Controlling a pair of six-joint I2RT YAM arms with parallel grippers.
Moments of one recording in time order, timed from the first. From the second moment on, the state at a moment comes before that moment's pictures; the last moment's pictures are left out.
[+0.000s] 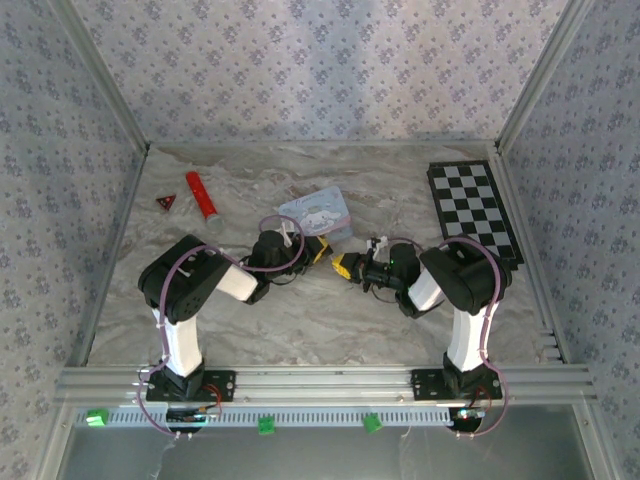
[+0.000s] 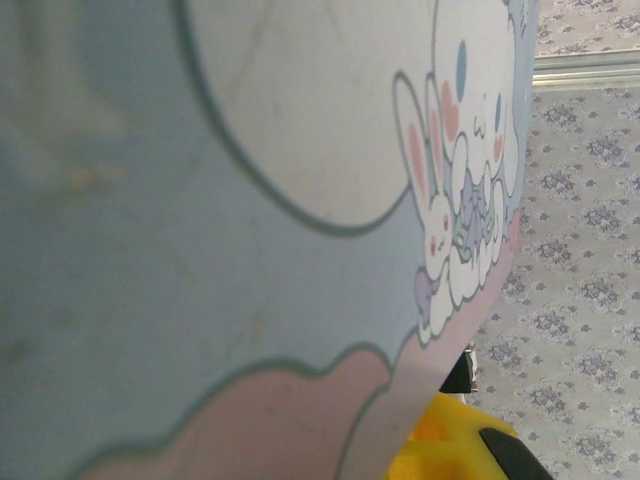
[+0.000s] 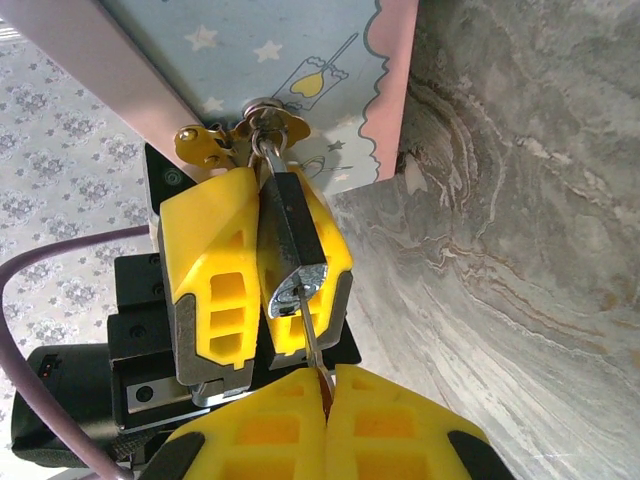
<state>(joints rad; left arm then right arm) -0.66 1.87 0.61 0.96 0.30 -1.42 0.49 1.90 0.40 1.28 -0.66 1.55</state>
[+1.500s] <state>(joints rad) -0.66 1.86 0.61 0.97 0.26 -1.49 0.47 1.92 0.42 1.31 -0.67 1.63</state>
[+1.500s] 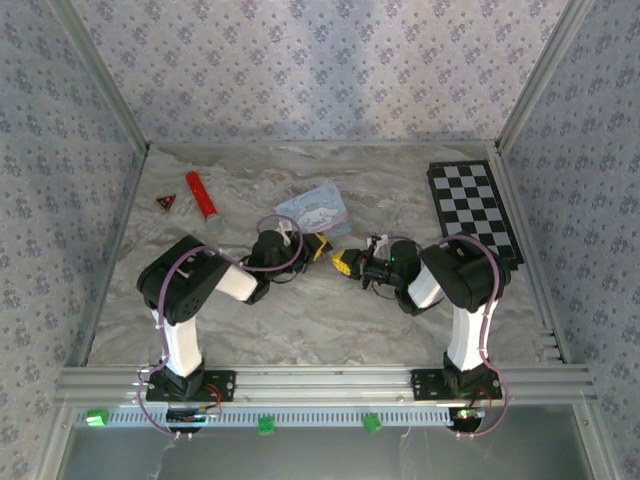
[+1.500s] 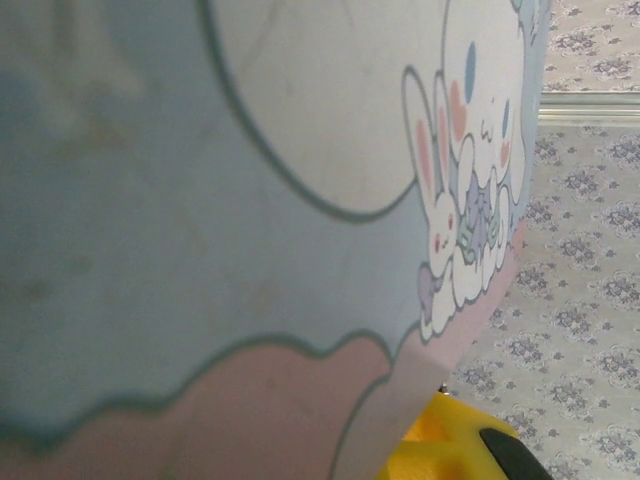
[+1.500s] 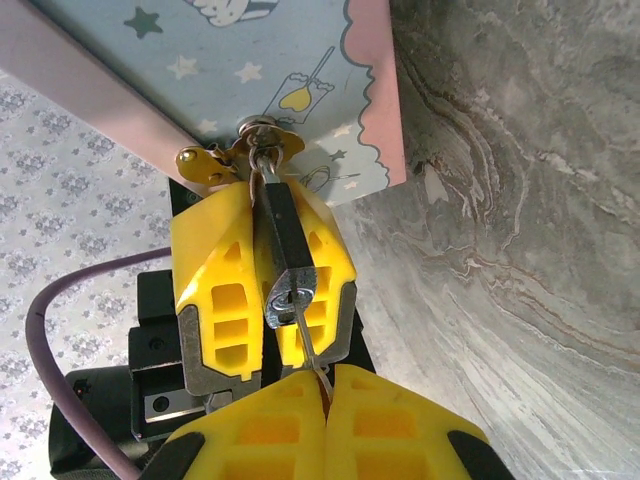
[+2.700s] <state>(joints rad) -0.69 1.86 0.60 0.99 0.15 -1.54 0.53 1.93 0.39 1.36 -0.47 1.67</state>
